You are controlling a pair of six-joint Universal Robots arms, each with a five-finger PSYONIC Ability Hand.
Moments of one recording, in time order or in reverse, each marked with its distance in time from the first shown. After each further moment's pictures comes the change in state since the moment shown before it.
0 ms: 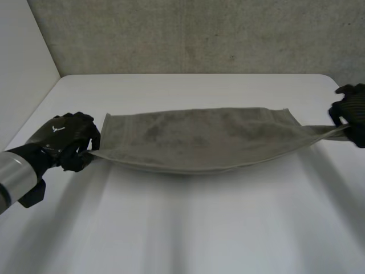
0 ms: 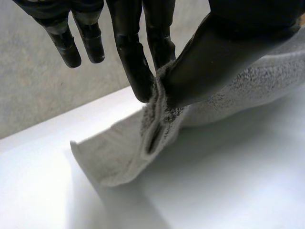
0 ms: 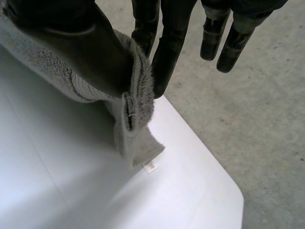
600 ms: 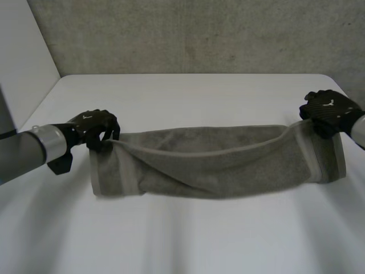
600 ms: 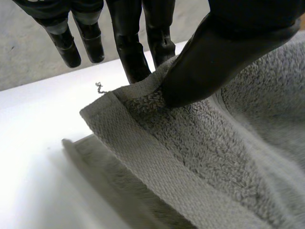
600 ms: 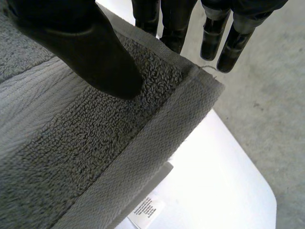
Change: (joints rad) left arm -0.052 -0.605 0.550 -0.117 0.051 0.002; right arm 0.262 0.555 -0.494 0.044 0.265 -0.069; left_hand 0.000 0.002 0.000 0.000 0.000; right_hand 0.000 0.000 0.000 0.000 0.000
